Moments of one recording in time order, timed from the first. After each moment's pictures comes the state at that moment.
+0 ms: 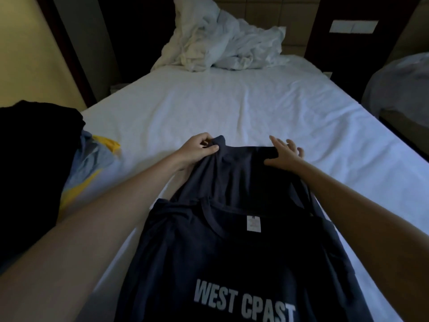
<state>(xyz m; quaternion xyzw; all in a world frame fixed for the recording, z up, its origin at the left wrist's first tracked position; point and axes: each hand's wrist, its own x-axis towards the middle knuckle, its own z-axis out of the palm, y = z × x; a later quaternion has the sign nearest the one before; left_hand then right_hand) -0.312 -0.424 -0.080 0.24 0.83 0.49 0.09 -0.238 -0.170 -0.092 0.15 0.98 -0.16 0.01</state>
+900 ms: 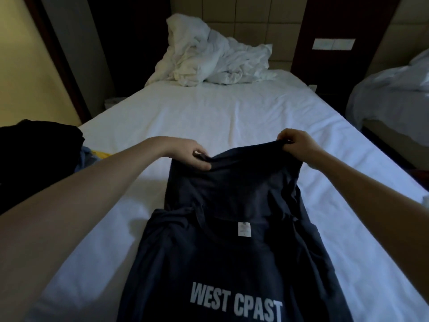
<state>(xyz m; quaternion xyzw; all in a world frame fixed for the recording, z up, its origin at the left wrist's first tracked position) -0.301 -0.440 0.004 0.35 0.89 0.12 0.25 -0.198 -0.148 -0.015 0.07 0.90 -0.40 -0.16</state>
